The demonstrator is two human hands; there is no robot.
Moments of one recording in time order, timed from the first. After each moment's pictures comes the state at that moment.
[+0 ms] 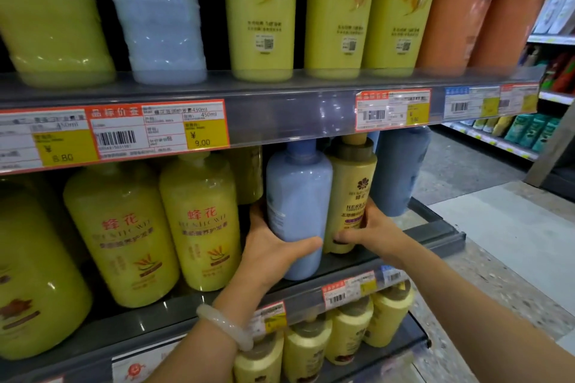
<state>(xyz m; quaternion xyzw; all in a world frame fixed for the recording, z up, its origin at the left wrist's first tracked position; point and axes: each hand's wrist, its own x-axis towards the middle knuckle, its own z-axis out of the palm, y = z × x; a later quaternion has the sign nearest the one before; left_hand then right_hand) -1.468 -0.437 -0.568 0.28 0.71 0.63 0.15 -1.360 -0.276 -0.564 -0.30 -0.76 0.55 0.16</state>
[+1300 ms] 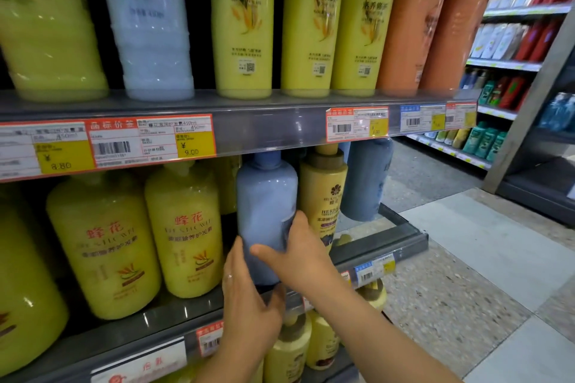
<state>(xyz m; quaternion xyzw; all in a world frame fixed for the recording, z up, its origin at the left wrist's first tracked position) -1.423 -0.480 -0.603 0.31 0.76 0.57 0.08 -1.383 -0.397 -0.533 -0.36 -0.84 0.37 0.19</state>
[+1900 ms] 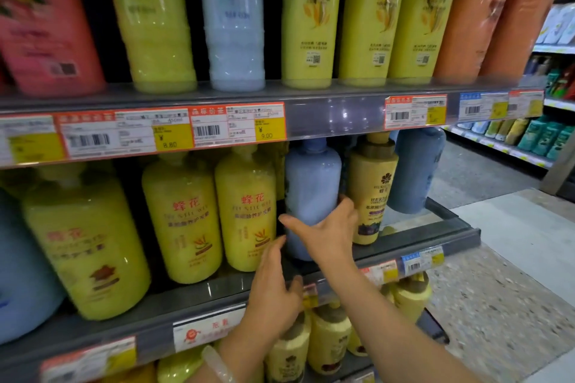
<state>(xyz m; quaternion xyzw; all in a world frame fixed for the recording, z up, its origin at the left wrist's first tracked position) -1.449 -0.518 -0.603 0.36 0.78 0.49 0.11 -1.419 -0.414 -0.553 -0.40 -0.74 0.39 0.37</state>
